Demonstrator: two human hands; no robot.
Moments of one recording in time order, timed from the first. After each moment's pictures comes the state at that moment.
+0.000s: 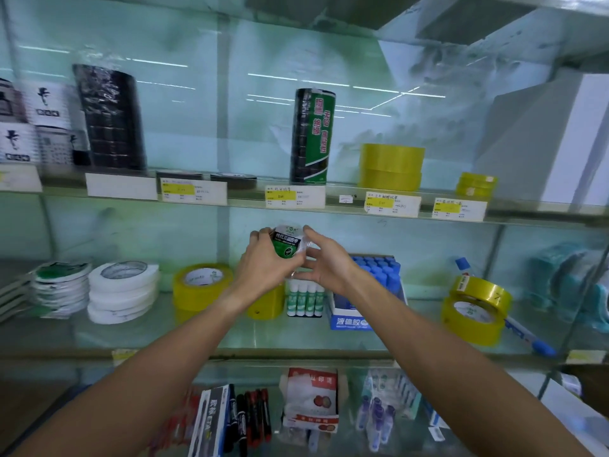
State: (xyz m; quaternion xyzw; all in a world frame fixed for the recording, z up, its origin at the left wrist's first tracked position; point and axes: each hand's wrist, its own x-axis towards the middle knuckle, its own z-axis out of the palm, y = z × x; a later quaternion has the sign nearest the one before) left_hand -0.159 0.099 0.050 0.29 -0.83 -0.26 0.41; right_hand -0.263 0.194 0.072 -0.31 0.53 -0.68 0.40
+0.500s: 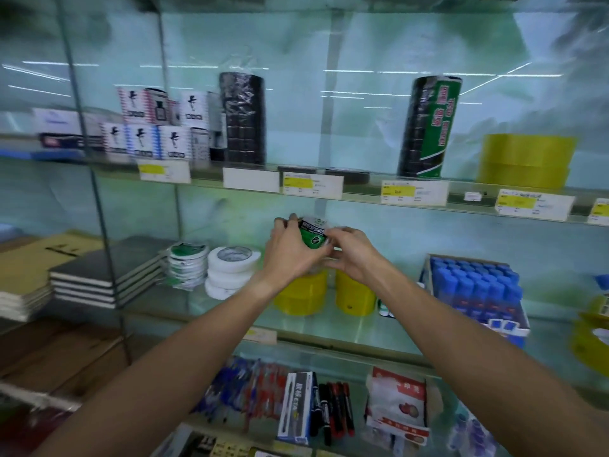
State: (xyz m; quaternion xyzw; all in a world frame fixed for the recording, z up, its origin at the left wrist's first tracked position) left_hand -0.058 0.021 0.052 0.38 -0.81 -0.19 0.41; right_hand -0.178 0.079 0.064 -0.32 0.56 -0.67 0.37
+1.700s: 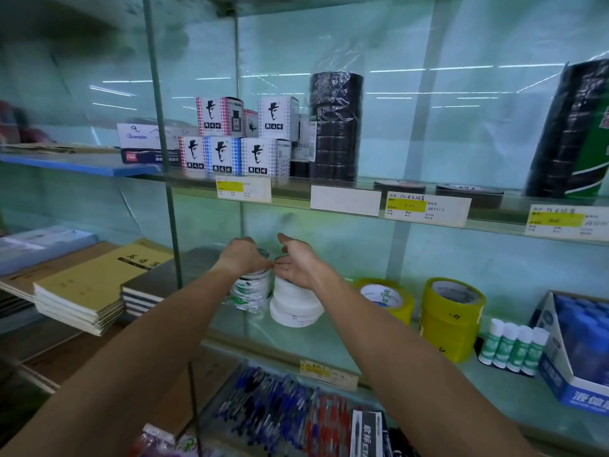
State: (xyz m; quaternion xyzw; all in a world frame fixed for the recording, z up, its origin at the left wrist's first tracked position) left_hand 0.083 -0.198 0.040 0.57 -0.80 -0.05 0.16; right_hand -0.019 -0.099 0.061 -0.33 0.50 -0.57 0.56
